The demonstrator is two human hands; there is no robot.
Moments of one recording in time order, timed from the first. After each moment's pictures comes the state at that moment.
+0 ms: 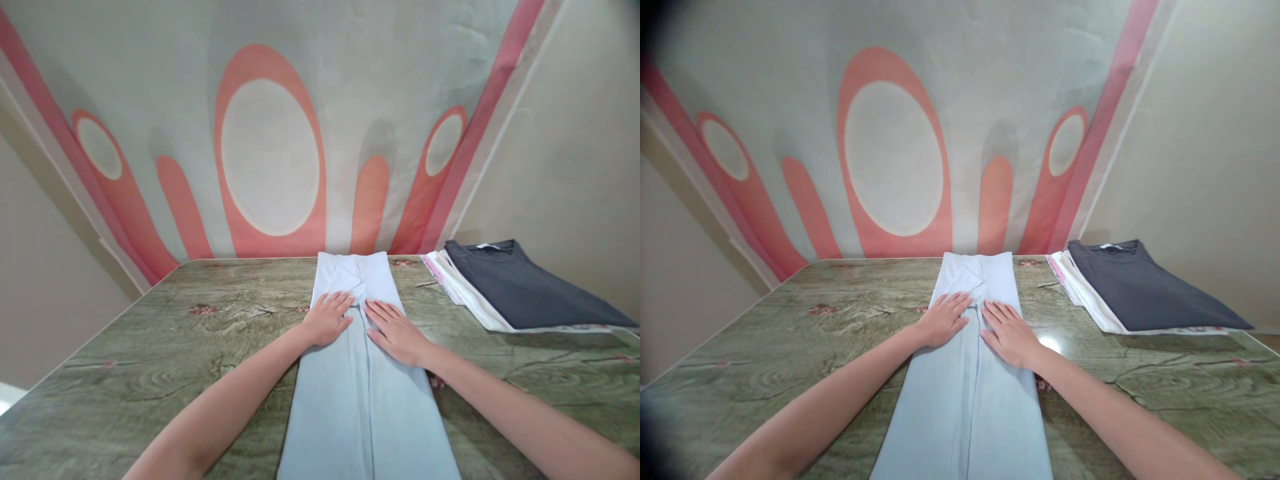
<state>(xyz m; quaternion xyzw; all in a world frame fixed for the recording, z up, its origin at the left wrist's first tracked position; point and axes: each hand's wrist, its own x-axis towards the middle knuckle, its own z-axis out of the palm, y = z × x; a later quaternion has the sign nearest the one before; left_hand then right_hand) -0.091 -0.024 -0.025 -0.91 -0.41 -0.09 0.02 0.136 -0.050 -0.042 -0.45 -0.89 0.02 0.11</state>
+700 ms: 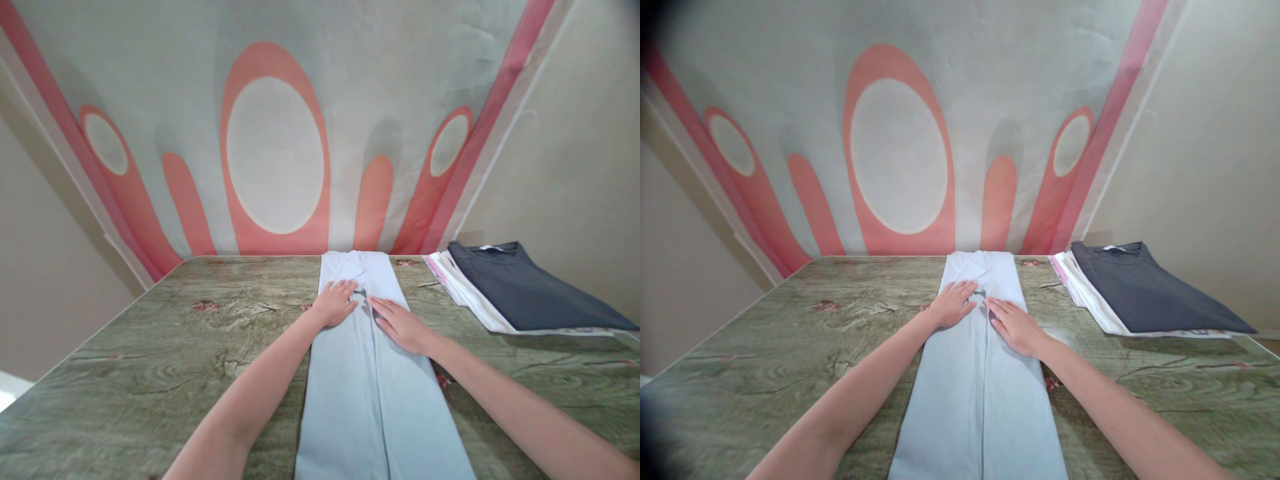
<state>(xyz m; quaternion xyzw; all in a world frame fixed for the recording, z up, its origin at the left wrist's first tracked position) -0.078 0.013 -0.028 -0.90 -0.43 -0.10 0.03 0.149 -0.033 -0.039 -0.39 -0.90 0.07 0.18</state>
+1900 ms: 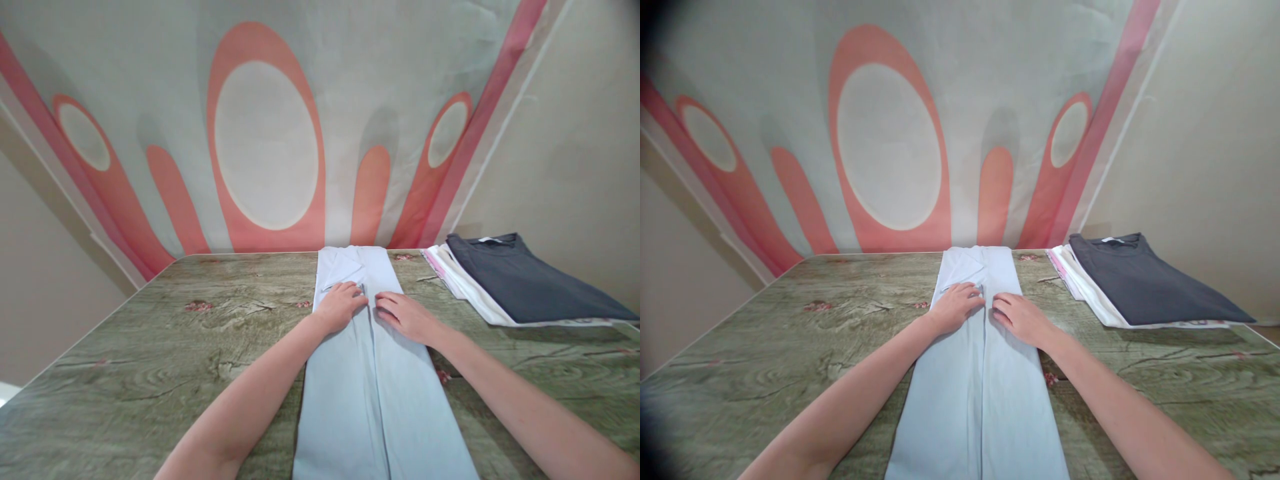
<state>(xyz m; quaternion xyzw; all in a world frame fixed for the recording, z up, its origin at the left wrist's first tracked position) -0.063 -0.009 -0.009 -0.93 -0.34 -0.11 0.06 0.159 -0.031 -0.022 -0.40 -0.90 0.03 0.16</state>
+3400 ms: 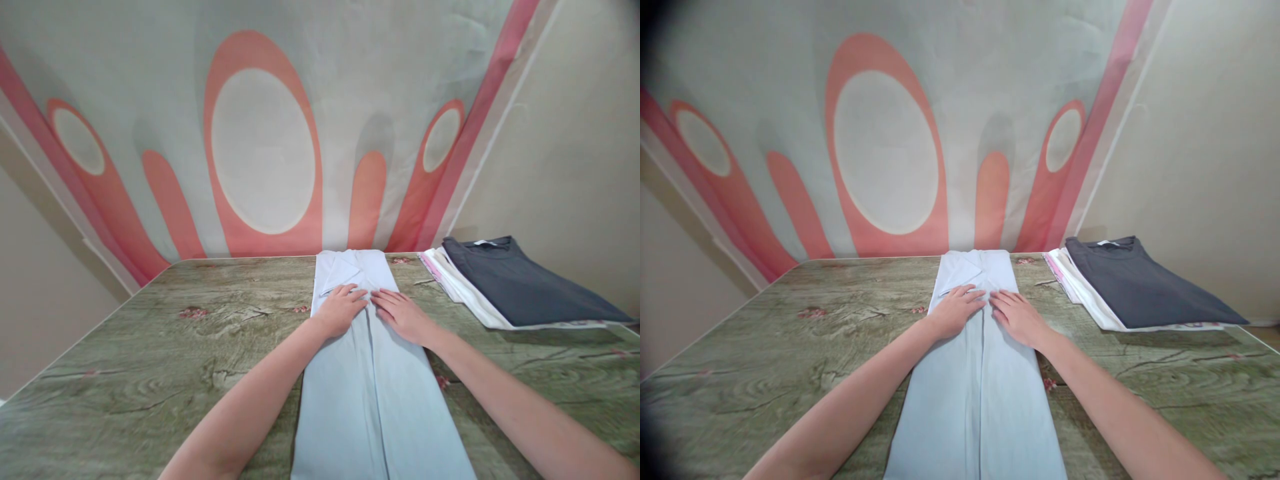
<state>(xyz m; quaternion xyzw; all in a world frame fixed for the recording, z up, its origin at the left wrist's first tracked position) -0.059 -0.005 -0.011 -0.94 -0.31 -0.09 0.11 0.164 -0.017 -0.036 -0.46 -0.88 -0.04 0.14</state>
